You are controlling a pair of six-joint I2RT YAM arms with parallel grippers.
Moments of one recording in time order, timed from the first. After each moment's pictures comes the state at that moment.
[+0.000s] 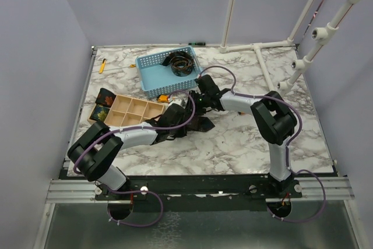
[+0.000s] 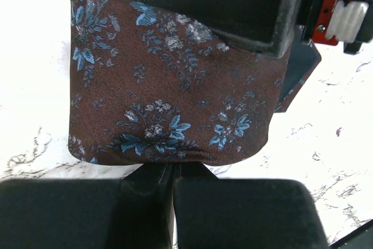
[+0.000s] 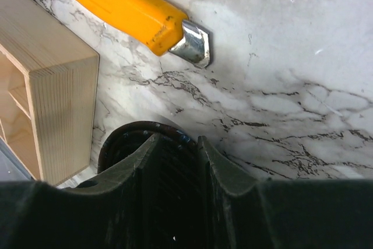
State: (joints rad) left arm -0.76 1.52 0.67 0.02 -0.07 -0.68; right arm 0.66 2.04 1.30 -0.15 -0.29 0.68
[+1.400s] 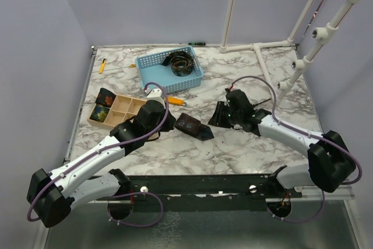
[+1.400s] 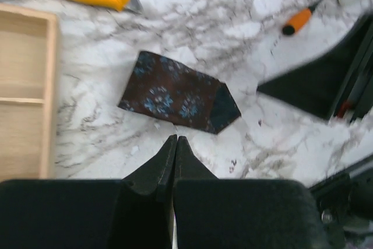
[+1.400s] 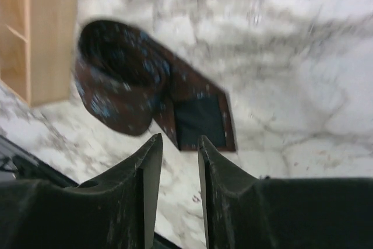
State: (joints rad) left arm -0.77 0.99 0.71 -0.31 -0.14 -0.65; right arm 0.60 1.39 0.83 -0.21 -0.10 0.69
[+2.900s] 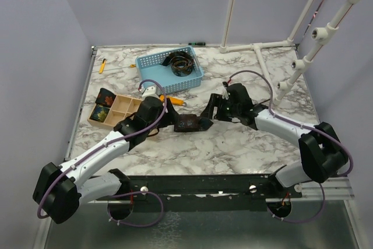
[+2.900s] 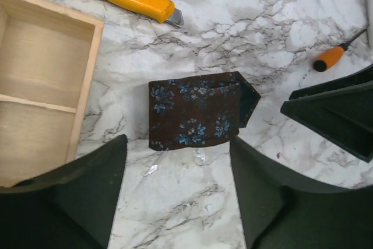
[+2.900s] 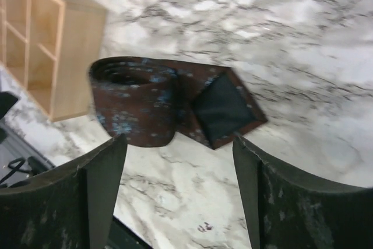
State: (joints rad) left arm -0.68 1.05 0.69 -0.26 -0.23 -0.70; right arm 0.56 1.46 0.79 -0.07 -0.19 0.66
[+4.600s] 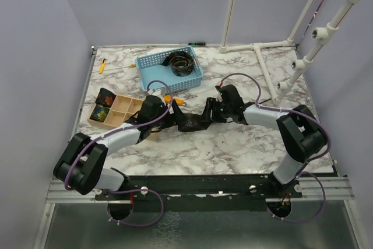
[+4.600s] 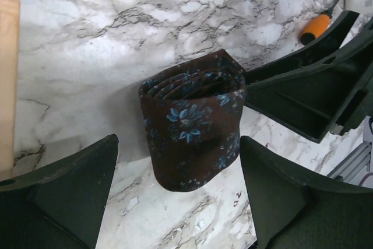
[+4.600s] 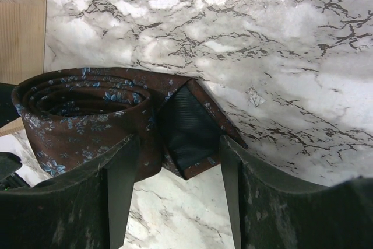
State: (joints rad) left arm -0.51 1.36 0.56 0.18 0.19 -0.74; right arm 0.55 1.70 0.87 0.00 -0.23 0.58
